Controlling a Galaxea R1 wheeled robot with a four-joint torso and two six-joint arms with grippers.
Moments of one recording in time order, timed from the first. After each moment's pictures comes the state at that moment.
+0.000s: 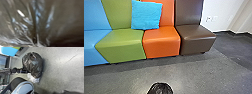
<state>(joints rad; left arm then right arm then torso) 0.84 2.69 -2.17 0.14 0.37 -0.44 -0.74 1.96 -1.31 0.73 -0.39 -0.54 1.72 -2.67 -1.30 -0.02</state>
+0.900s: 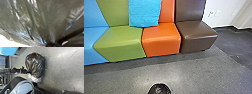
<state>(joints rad) 0.85 2.67 -2.18 0.15 0.39 -0.44 -0.76 1.97 -1.32 0.73 -0.38 -0.54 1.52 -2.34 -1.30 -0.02</state>
